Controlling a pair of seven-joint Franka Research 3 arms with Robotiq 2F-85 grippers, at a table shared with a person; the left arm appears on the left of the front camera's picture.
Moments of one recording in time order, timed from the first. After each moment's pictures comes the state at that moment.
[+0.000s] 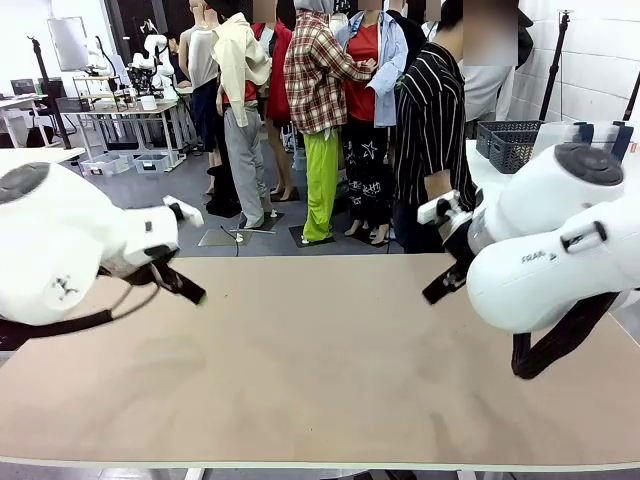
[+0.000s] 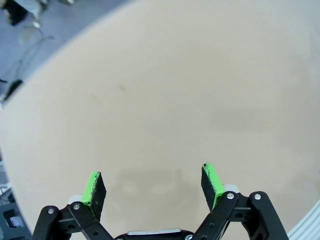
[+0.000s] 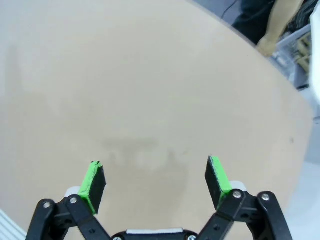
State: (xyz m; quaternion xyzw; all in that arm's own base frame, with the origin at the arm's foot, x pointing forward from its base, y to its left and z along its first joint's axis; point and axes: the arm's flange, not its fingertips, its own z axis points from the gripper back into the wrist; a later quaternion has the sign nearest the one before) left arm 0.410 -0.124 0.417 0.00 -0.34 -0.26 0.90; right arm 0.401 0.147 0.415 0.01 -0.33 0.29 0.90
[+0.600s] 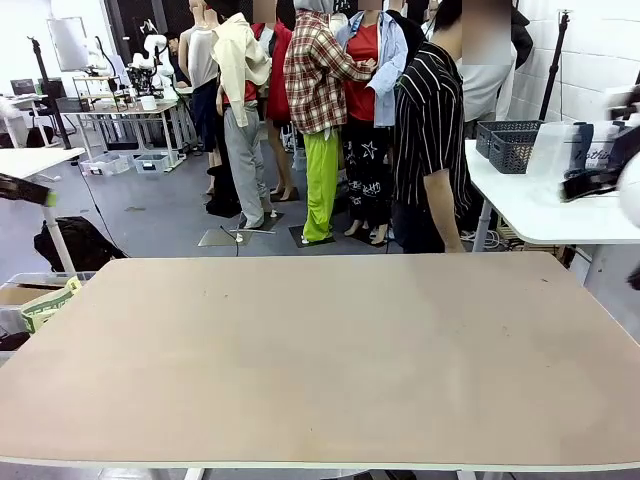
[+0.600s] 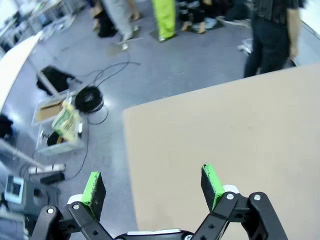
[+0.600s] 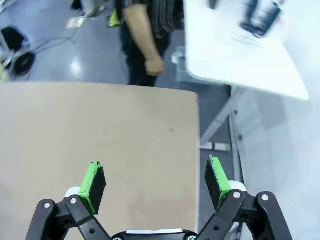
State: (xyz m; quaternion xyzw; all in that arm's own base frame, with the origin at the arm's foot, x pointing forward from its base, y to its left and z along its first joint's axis) left arm 0.371 0.095 0.543 0.06 -0.47 -0.08 0.88; right arm 0.394 -0.073 0.519 -0.01 -0.46 0.04 0.89
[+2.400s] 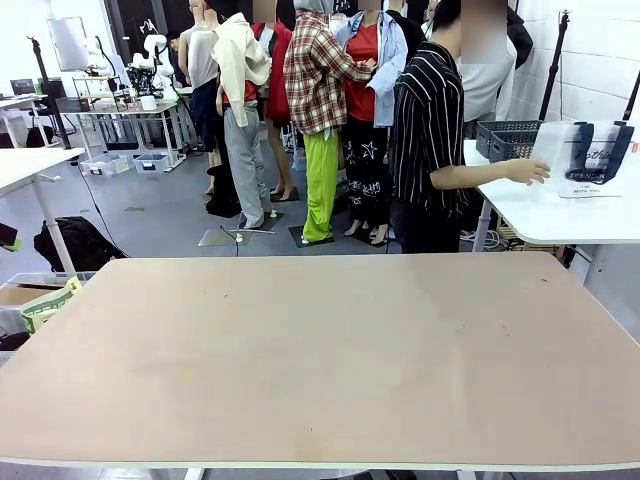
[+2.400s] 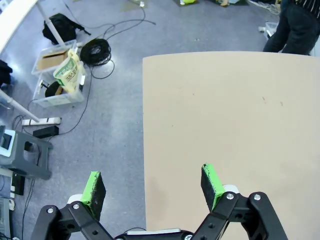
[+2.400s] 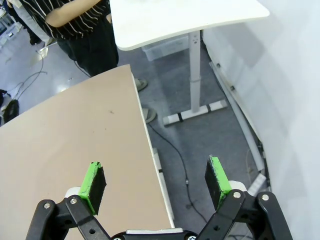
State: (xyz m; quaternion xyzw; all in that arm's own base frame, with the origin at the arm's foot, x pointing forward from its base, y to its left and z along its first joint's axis) left arm 0.381 0.136 0.484 0.06 -0.39 -0.02 0.92; right arm 0.372 -0.199 0.464 0.04 -0.43 -0.15 0.89
